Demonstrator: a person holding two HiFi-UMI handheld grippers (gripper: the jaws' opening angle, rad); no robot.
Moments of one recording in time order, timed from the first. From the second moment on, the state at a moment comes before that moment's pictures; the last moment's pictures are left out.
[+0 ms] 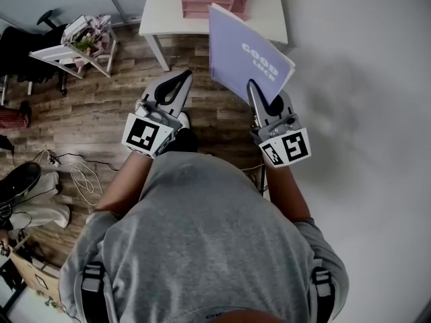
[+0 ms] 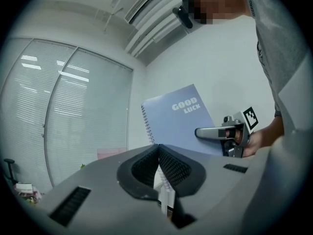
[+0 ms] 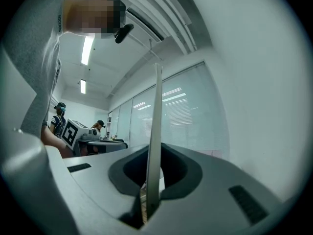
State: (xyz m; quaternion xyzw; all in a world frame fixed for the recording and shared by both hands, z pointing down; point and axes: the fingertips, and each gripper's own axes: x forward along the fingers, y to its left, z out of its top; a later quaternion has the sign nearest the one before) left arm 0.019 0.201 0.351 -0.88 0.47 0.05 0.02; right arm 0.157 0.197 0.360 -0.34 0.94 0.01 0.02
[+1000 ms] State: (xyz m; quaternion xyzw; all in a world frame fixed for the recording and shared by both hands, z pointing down) left arm -0.070 0.023 0.353 -0.90 0.43 0.06 0.02; right arm 0.071 0.029 0.367 -0.39 0.92 -0.01 0.01
